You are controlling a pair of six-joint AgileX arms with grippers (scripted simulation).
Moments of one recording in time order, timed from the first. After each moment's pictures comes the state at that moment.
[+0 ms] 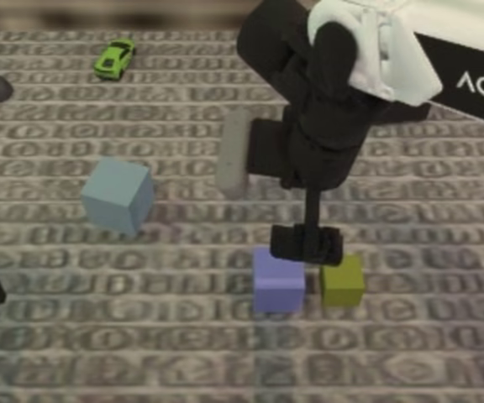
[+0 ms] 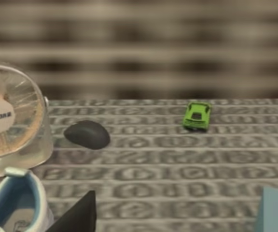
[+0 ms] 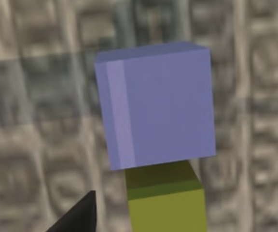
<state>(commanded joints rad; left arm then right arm) -0.03 0.16 0.15 -0.11 0.00 0.00 0.70 2.00 1.71 -1.13 -0.02 -0.74</state>
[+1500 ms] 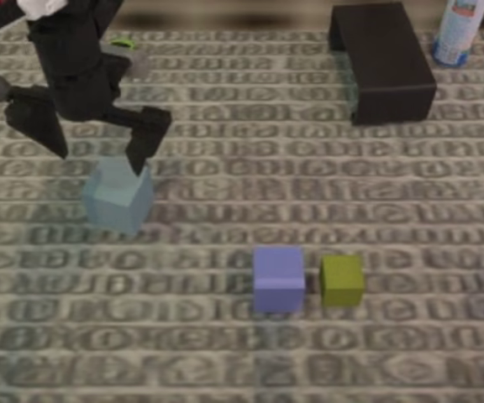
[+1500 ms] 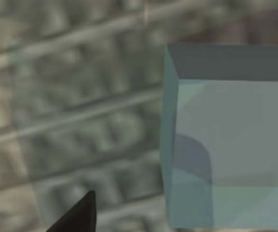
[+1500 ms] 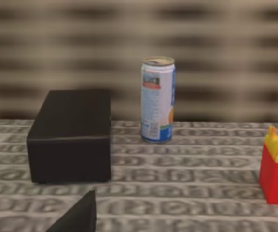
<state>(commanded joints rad) -0.29 2.18 1.86 -1.25 0.00 0.04 0.01 0.00 0.00 0.00 0.00 0.00</state>
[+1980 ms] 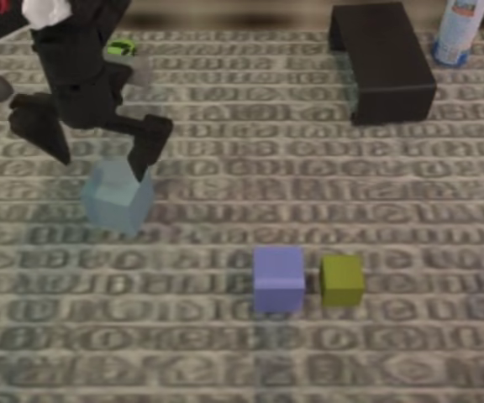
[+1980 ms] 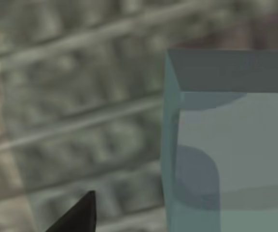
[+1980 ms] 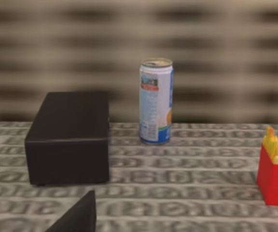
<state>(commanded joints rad) -0.28 2.19 1.83 -1.21 0.00 0.04 0.01 0.00 0.00 0.00 0.00 0.00</state>
